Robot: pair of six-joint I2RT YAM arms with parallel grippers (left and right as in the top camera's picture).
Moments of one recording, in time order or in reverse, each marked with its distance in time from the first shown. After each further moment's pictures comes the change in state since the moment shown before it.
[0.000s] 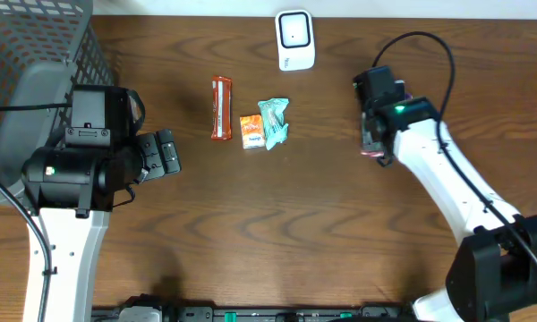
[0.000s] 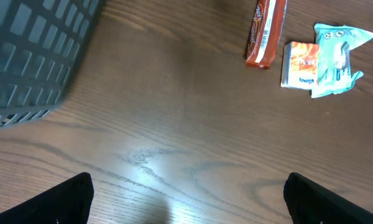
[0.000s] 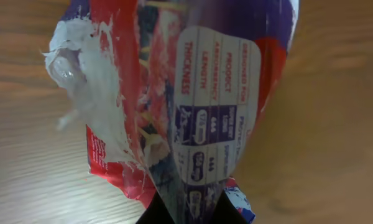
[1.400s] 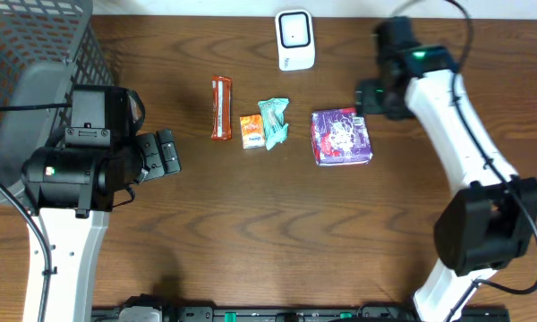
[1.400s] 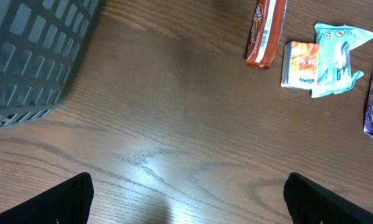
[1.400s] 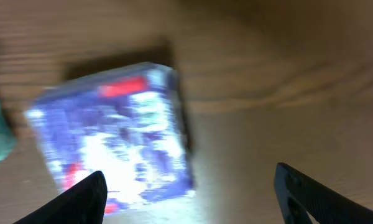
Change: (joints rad) left arm 0.000 0.000 0.000 0.000 0.000 0.000; right arm -0.164 0.226 0.391 -0.178 -0.441 -0.009
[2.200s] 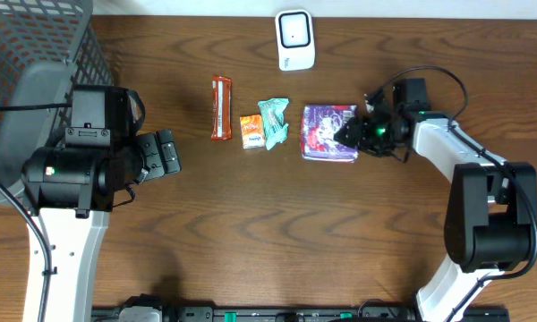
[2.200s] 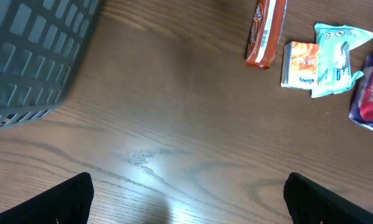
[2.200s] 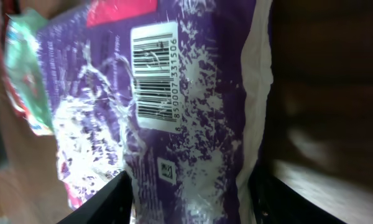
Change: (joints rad) left arm 0.000 0.000 0.000 0.000 0.000 0.000; right arm -0.098 0.002 -0.549 0.668 -0.669 0.043
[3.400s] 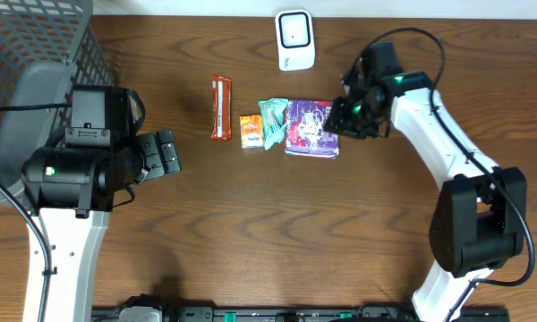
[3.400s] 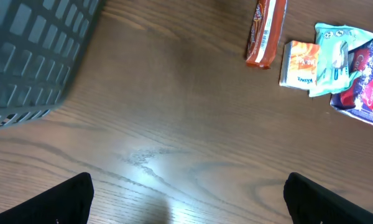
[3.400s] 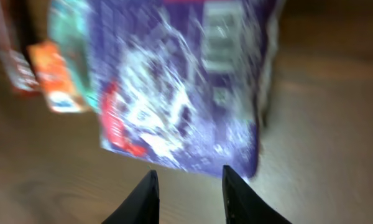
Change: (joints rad) left arm 0.000 0.000 0.000 0.000 0.000 0.000; right arm 0.172 0.000 0.346 -0.449 0.217 0.034
